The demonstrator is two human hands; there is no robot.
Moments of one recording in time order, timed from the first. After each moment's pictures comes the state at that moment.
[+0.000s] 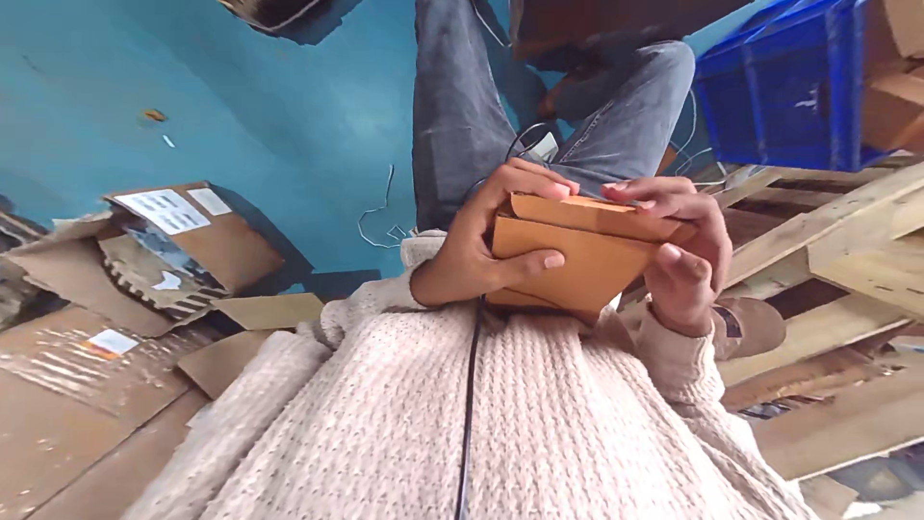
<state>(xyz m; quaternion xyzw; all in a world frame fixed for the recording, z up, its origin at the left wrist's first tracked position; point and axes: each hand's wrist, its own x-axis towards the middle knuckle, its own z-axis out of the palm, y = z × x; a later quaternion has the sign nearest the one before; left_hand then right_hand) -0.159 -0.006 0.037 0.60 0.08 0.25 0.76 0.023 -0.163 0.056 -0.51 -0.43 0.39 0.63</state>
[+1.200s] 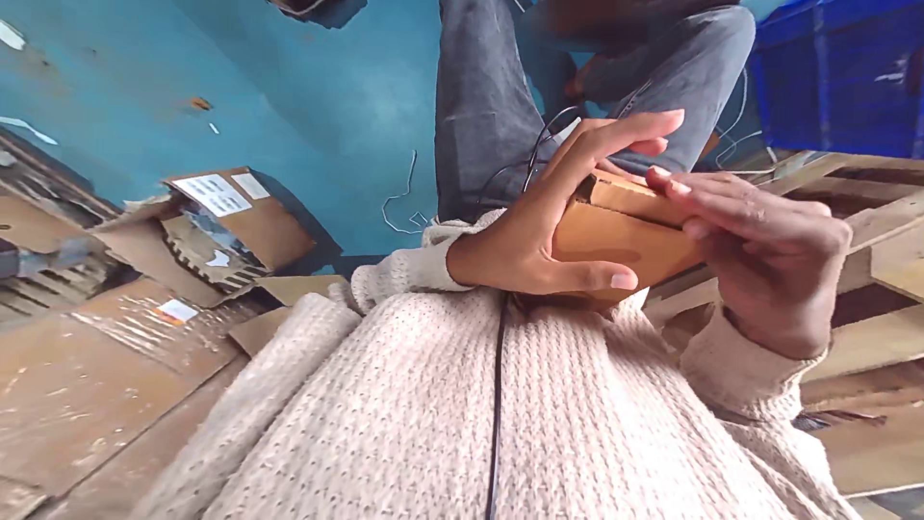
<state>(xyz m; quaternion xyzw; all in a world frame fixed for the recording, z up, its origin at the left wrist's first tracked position) -0.126 0.002 0.051 0.64 0.04 0.18 0.75 0.054 -0.164 0.077 -0.58 -0.54 0.37 0.49</state>
